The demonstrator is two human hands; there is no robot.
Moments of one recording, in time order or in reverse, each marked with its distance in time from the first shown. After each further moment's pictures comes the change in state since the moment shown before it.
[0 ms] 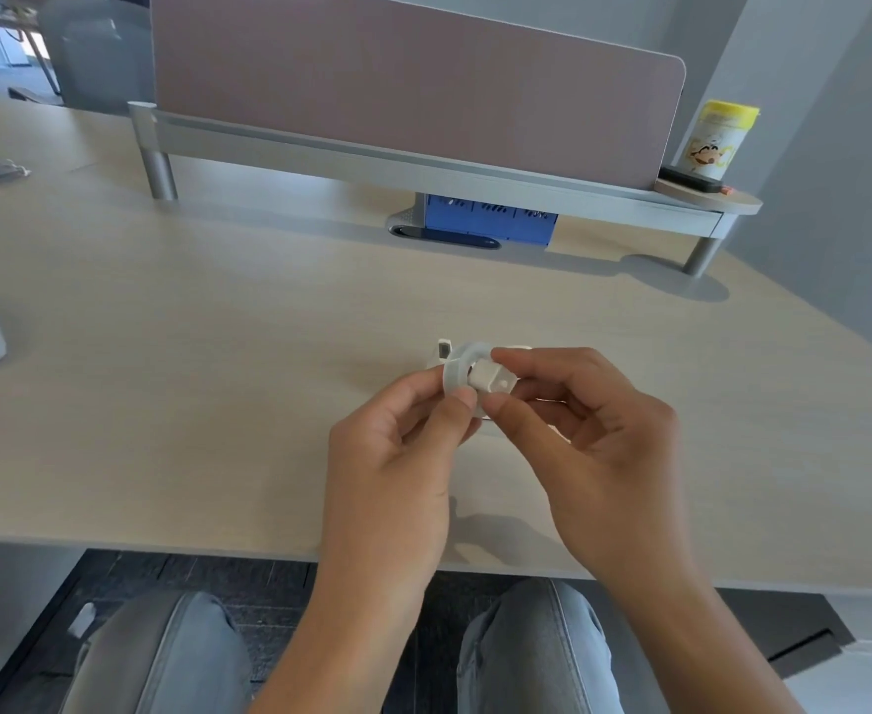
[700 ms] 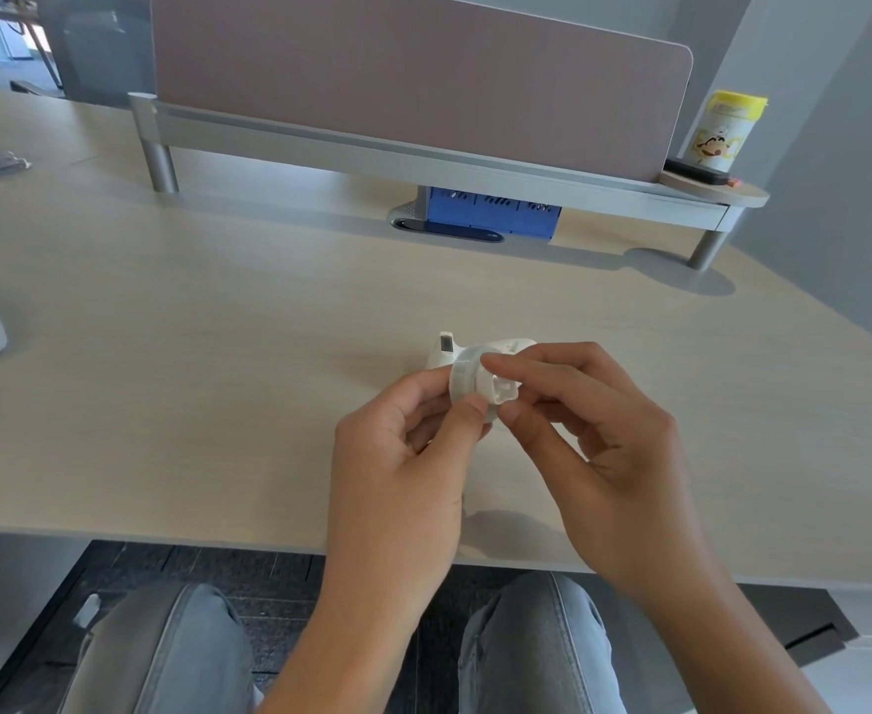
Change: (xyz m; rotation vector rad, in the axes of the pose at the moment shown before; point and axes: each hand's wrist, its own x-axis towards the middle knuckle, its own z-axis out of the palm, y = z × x) left_hand -0.003 -0.004 0.001 0.044 0.000 0.054; right_hand -0.003 0.010 -0.013 -0.163 -0.162 -0.179
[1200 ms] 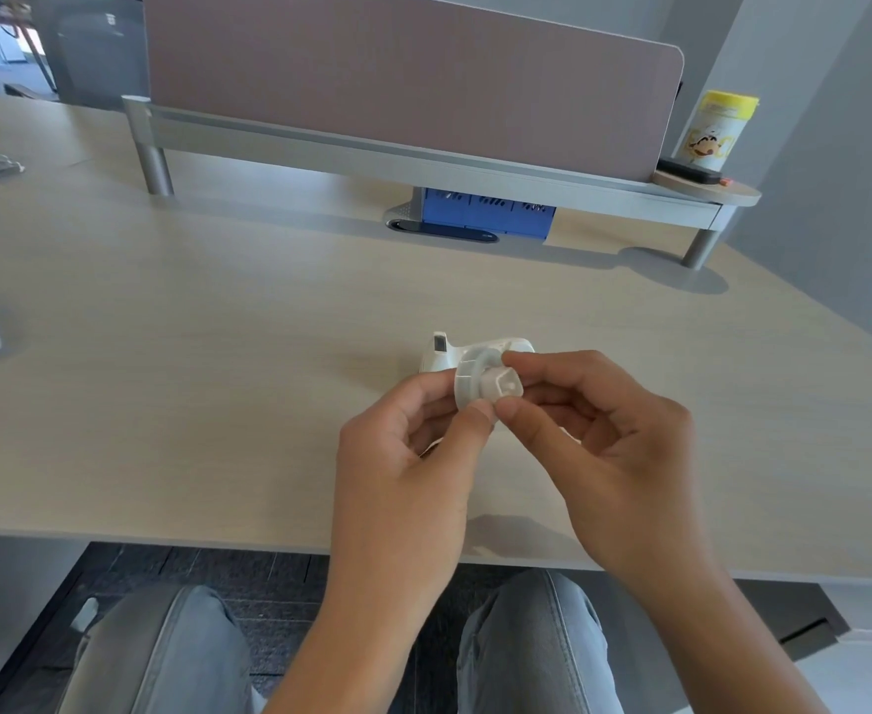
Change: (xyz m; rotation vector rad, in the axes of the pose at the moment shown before) left_hand -0.004 0.000 0.005 0.013 -0.010 -0.009; right_hand -0.002 -0.005 -0.003 0.190 0.111 0.141
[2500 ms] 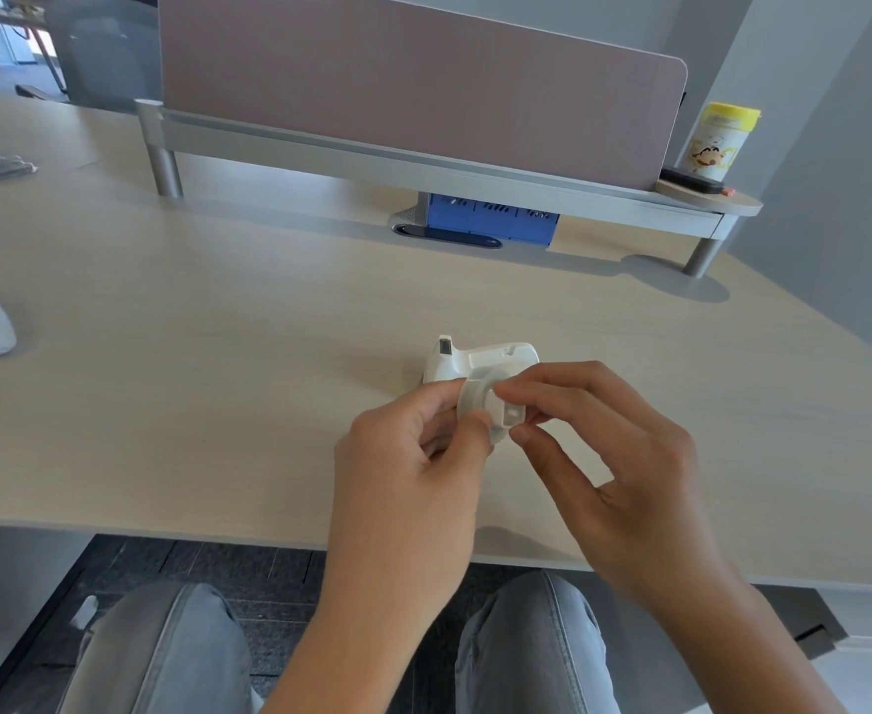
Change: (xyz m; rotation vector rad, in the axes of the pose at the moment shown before) left_hand -0.007 0.016 -0.004 0.269 -0.022 0.018; right_hand -0.004 0.004 -0.014 -0.508 -0.133 -0.391
